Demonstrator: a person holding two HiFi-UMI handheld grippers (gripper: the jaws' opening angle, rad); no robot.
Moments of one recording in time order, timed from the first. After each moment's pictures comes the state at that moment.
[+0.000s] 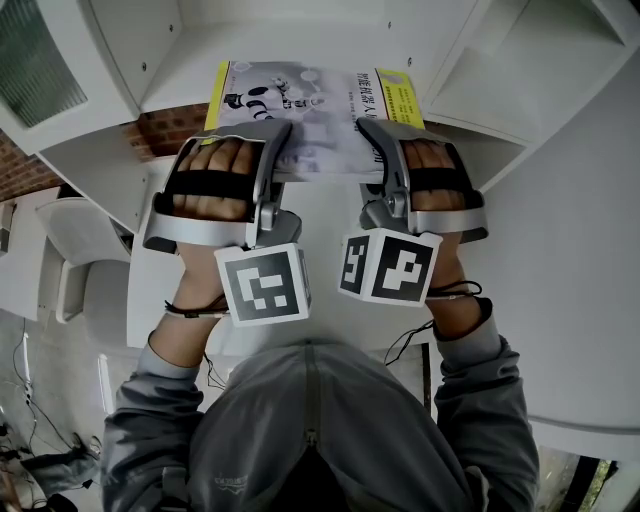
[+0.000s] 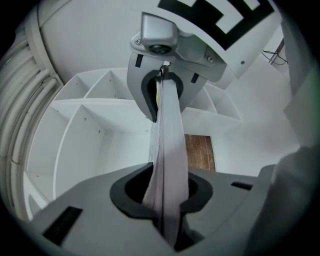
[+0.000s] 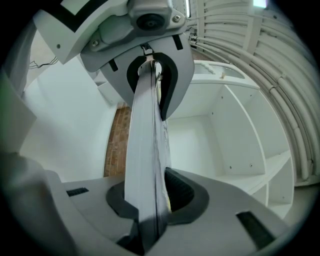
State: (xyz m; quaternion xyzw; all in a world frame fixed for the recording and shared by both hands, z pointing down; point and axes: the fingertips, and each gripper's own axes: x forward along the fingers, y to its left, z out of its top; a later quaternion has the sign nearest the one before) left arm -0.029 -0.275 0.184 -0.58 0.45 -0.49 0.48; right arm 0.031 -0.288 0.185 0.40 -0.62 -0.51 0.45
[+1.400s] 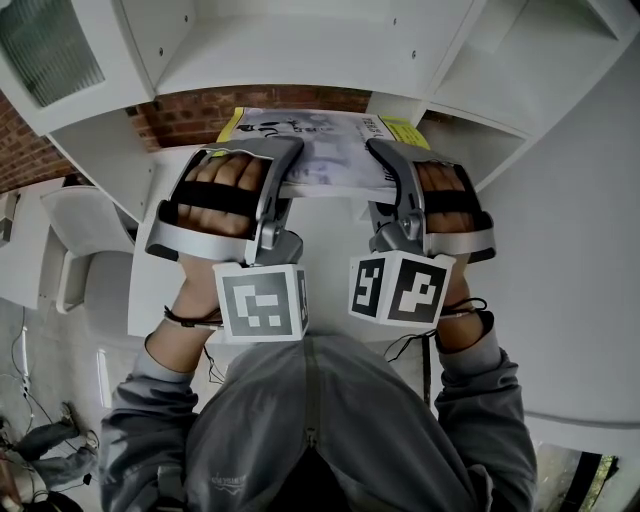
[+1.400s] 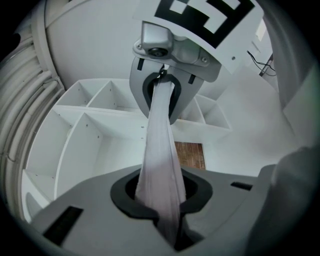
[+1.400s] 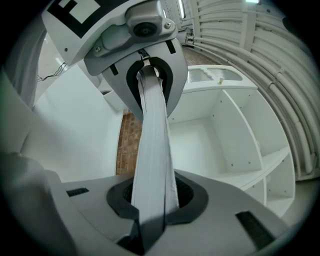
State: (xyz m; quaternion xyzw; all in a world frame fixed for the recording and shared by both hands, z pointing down) left arm -0.026 -0.221 0.192 -0.61 0.42 -0.47 0.48; right arm 0.033 -0.233 0.196 0.39 -0.64 -0.49 0.45
